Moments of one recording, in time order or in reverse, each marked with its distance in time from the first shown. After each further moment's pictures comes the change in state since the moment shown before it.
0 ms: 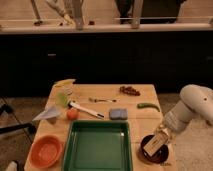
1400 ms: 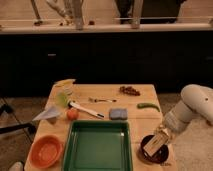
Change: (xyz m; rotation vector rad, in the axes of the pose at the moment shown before) arm -0.003 0.000 -0.003 0.005 0.002 -0.015
